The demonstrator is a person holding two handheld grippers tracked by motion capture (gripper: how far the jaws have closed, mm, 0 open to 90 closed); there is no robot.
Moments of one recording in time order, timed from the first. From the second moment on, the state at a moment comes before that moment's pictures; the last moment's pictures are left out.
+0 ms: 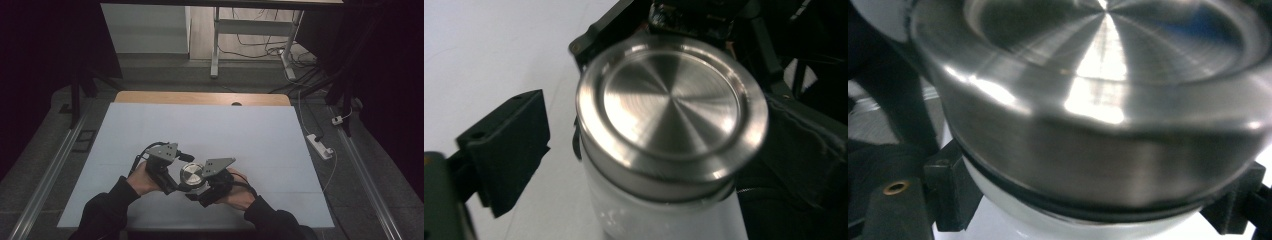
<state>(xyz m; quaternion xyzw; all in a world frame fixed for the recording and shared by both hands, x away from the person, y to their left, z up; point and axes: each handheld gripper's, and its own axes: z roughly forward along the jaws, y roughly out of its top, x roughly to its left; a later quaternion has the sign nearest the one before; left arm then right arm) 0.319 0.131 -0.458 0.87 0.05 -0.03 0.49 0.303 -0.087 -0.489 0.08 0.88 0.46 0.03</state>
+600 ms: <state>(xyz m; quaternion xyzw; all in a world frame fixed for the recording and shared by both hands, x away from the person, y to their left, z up) 0.311 0.114 -0.461 0.86 0.16 0.04 0.48 0.310 -0.085 -0.496 0.15 0.88 0.44 0.06</state>
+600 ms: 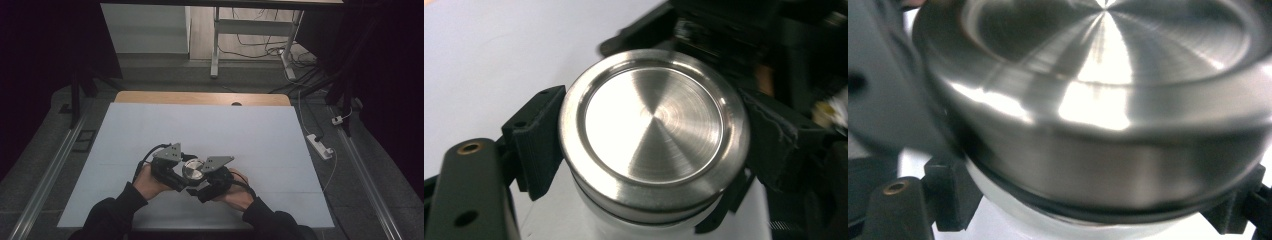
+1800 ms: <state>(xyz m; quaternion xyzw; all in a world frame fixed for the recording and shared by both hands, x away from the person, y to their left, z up) 0.300 0.112 -0.446 0.87 0.14 0.07 0.47 0.305 -0.086 -0.489 0.13 0.88 0.45 0.04</state>
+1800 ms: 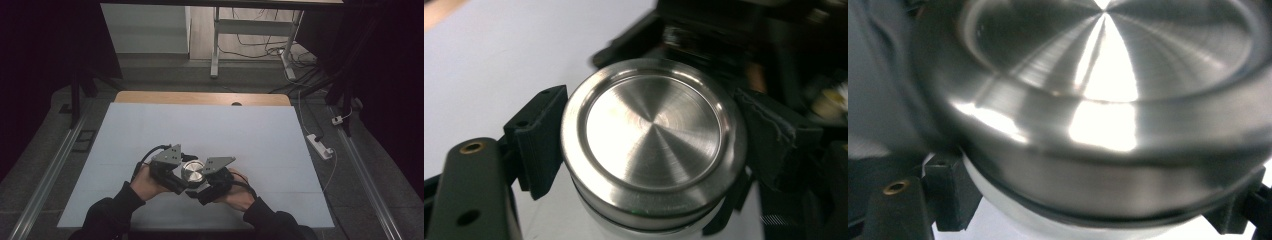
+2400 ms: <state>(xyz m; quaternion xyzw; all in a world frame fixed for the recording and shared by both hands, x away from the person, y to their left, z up) 0.304 0.131 -0.439 0.88 0.09 0.03 0.47 0.309 -0.090 -0.488 0.13 0.88 0.46 0.05</state>
